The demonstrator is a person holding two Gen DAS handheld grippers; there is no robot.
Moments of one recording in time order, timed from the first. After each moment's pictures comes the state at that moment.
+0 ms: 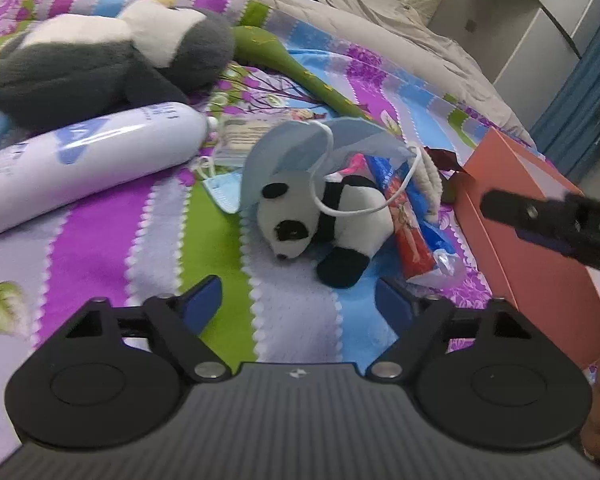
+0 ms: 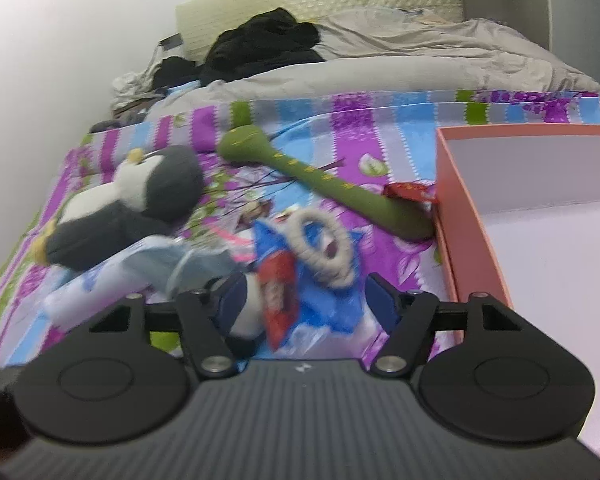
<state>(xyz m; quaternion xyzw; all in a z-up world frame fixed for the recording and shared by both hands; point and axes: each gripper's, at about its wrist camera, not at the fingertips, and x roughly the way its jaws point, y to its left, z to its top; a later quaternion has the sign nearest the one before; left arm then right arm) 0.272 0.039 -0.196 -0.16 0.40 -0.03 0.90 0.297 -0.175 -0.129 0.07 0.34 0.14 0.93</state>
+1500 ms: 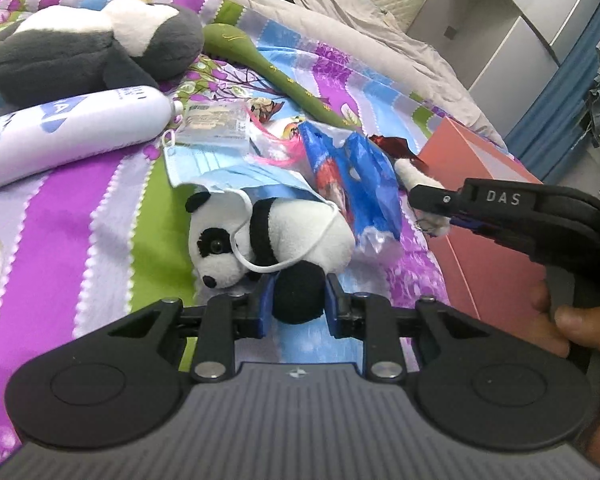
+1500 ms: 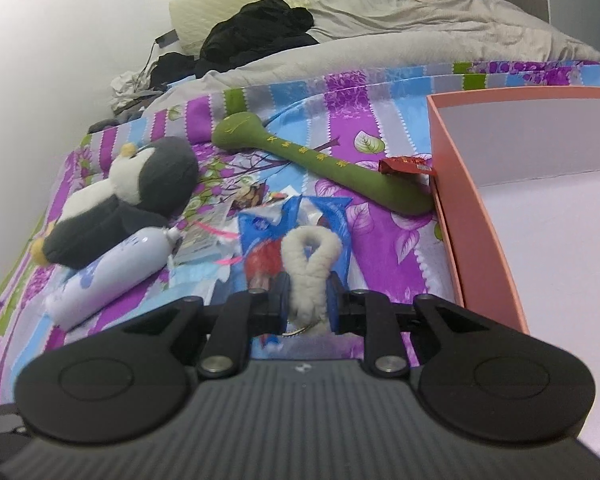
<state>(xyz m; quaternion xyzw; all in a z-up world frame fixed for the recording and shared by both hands) 0.222 0.014 -0.183 -0.18 0.39 -0.06 0.90 0.294 -0.190 -0.144 0.10 0.36 0.15 0.91</state>
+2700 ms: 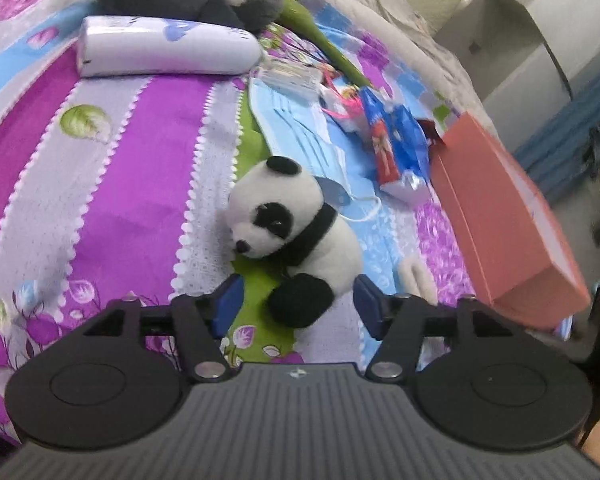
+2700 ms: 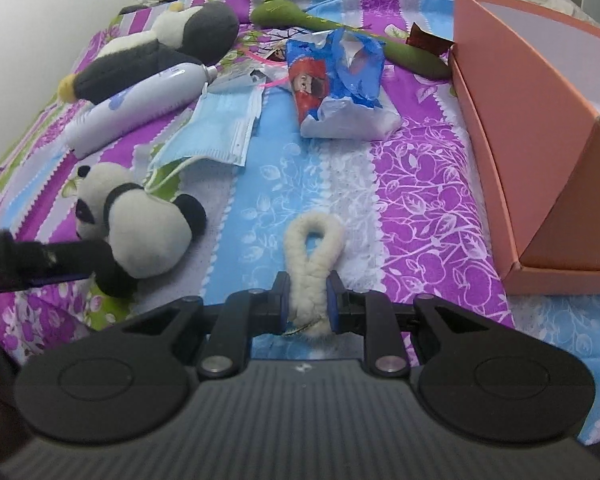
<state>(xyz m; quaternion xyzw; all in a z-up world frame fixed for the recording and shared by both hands) 0.131 0.072 -0.204 -0.27 0.41 -0.04 0.87 0.188 -0.170 -0.196 0.00 0.44 0.18 0.88</state>
